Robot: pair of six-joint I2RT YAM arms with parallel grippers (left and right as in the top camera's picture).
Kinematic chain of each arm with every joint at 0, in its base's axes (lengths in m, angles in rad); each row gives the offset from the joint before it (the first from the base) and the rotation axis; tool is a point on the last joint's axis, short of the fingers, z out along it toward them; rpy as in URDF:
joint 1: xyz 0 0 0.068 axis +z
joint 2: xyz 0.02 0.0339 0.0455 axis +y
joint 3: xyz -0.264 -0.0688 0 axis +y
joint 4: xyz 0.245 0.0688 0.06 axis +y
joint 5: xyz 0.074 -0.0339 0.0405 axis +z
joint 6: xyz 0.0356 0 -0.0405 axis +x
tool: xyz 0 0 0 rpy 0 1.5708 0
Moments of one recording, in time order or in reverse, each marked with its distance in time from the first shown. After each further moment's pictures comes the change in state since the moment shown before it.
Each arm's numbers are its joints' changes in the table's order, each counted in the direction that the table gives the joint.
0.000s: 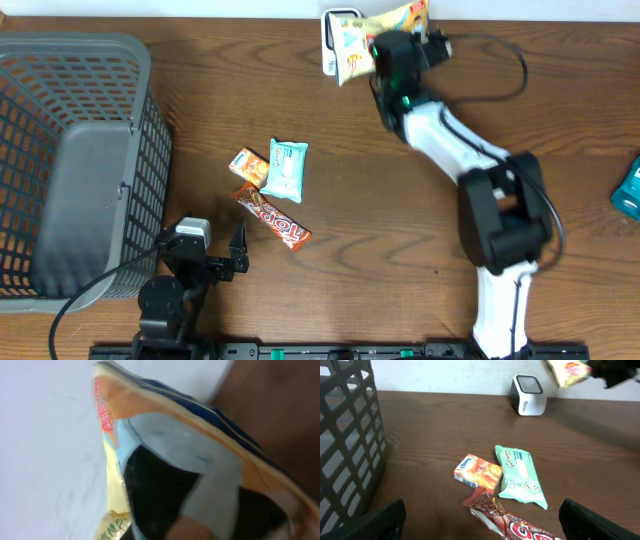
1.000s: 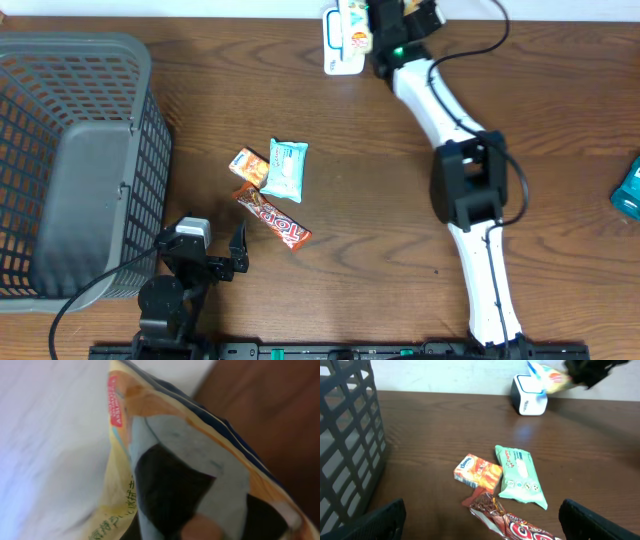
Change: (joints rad) left arm 0.000 0.001 0.000 0.001 0.000 0.000; right arm -0.077 0.370 -0.689 0.616 -0.028 -0.085
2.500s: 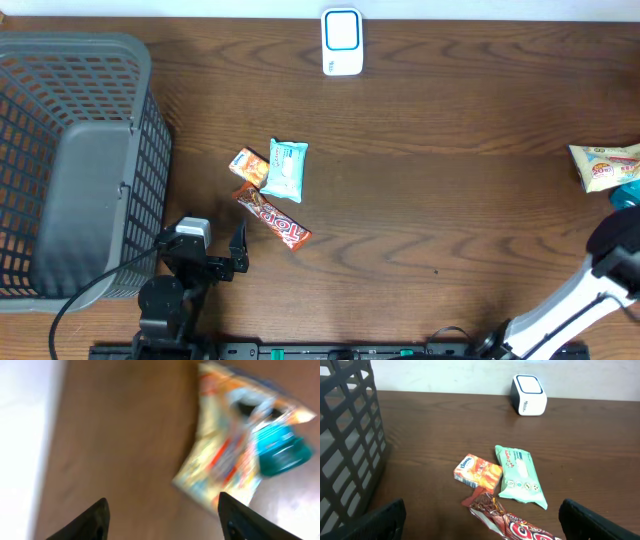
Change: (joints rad) left arm 0.000 0.000 0.000 -0.001 0.000 0.000; right arm -0.900 -0.429 0.000 0.785 0.548 -0.499
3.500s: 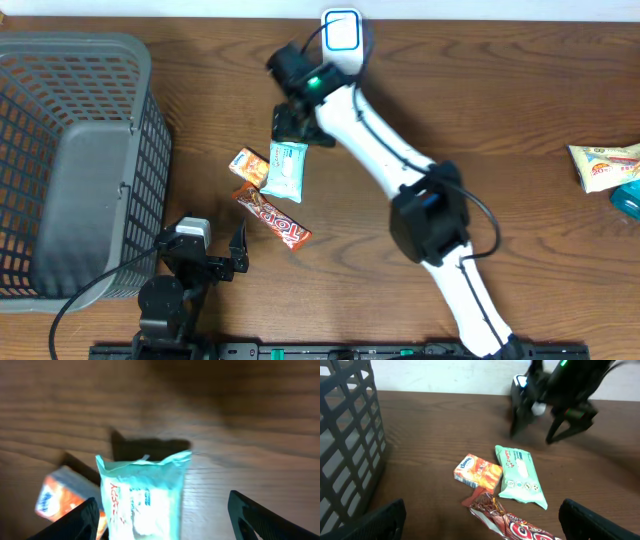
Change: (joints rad) left arm 0.000 0.000 0.000 0.000 0.000 0.000; right arm 1.282 0.348 -0.005 -0.087 -0.019 0.061
